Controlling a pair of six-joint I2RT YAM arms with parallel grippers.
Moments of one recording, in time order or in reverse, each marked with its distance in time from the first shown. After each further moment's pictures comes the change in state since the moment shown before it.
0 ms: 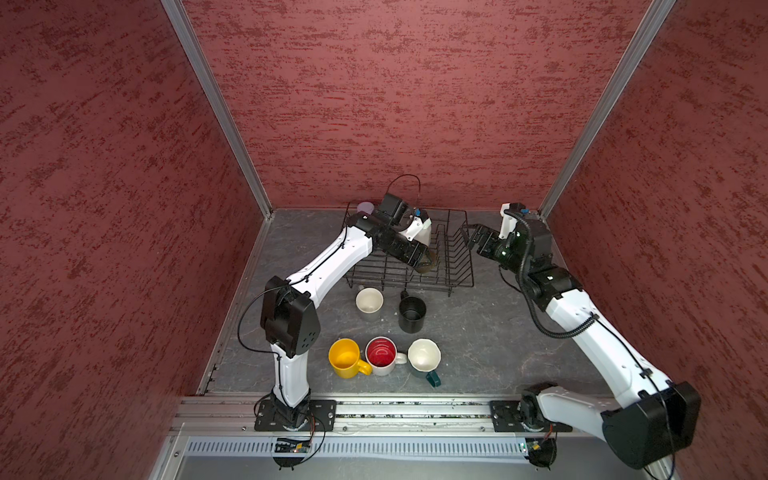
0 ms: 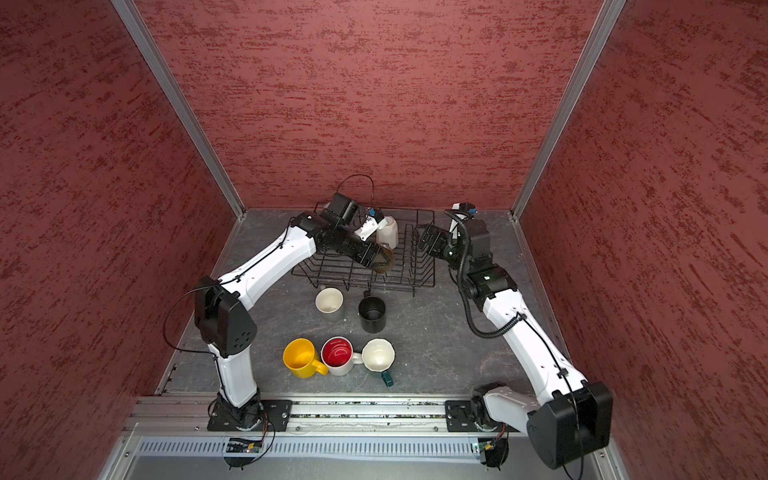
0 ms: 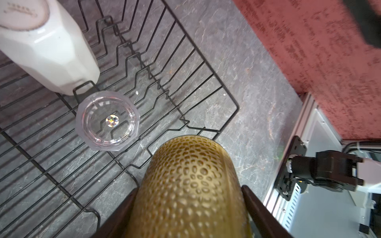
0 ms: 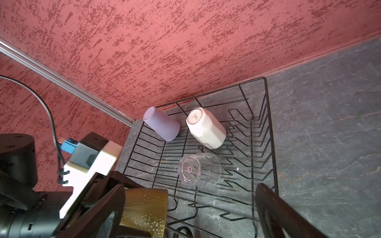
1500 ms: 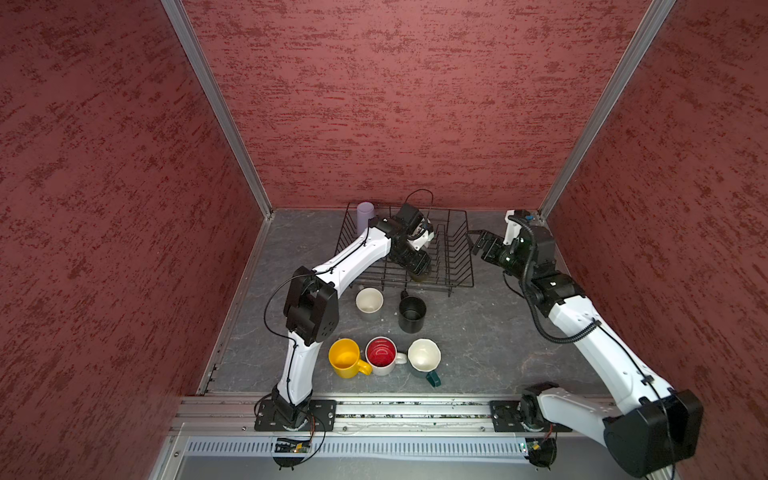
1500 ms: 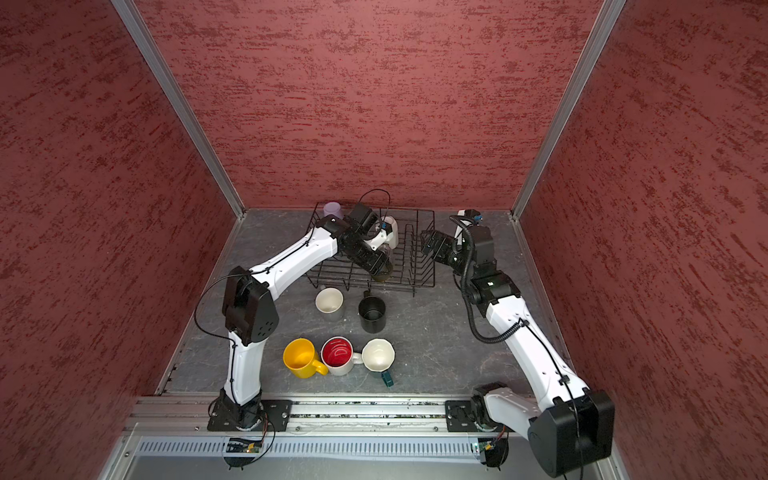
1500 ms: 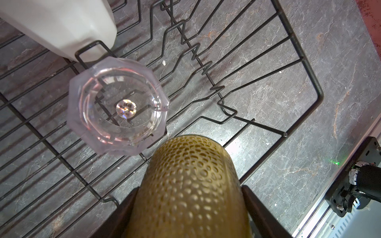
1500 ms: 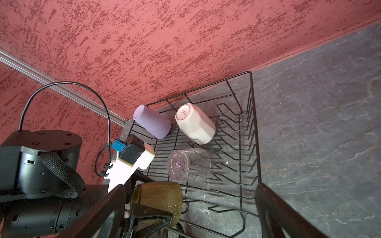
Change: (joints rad) left arm -0.050 0.157 0.099 -0.100 -0.201 0.013; right arm -0.033 -0.041 -0.069 0.003 -0.004 -0.002
